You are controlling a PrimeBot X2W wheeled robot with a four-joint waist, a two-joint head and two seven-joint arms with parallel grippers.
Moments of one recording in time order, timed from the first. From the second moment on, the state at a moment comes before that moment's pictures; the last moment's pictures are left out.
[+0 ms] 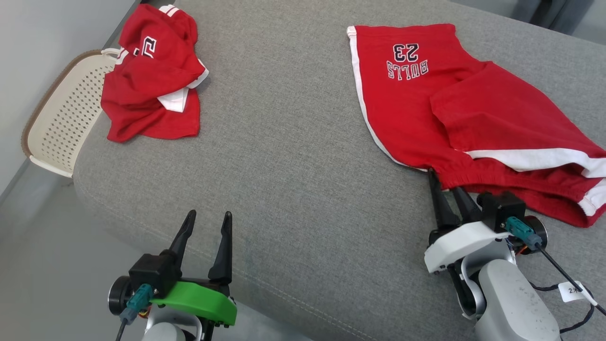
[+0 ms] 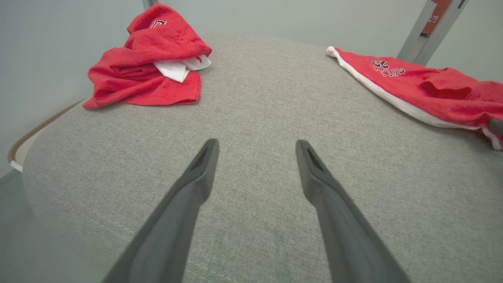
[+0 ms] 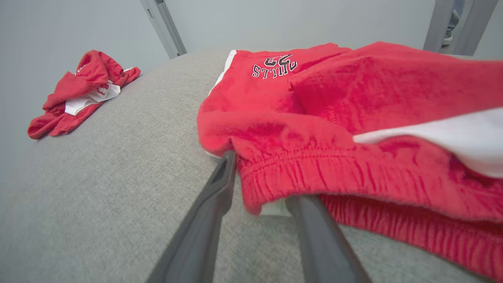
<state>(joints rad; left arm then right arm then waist) -0.11 0.05 -0.21 0.29 -0.28 -0.10 -0.26 -0.29 -0.05 0.11 0.45 0.15 0.13 -0.26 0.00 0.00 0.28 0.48</state>
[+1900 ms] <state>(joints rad) -0.15 0.06 -0.48 0.38 -0.38 -0.13 -0.26 -0.19 -0.05 -0.22 0.41 -0.06 0.13 -0.26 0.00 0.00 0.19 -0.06</state>
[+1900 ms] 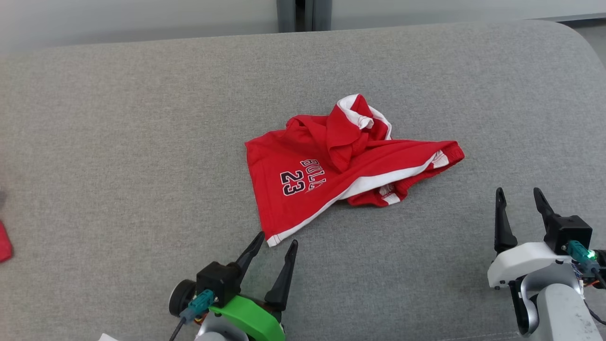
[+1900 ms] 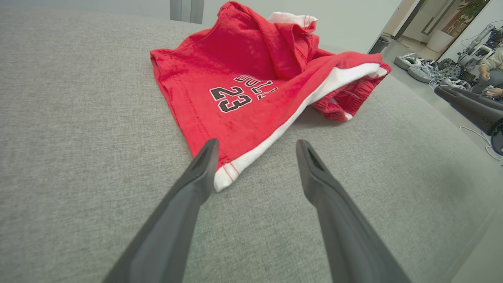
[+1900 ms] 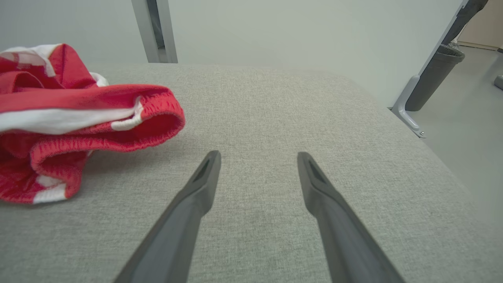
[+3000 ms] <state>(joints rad) -0.33 0.09 -0.21 0.45 -0.21 -0.13 -0.26 -0.21 -0.05 0.04 0.40 0.11 0.13 -0.26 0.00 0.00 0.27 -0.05</state>
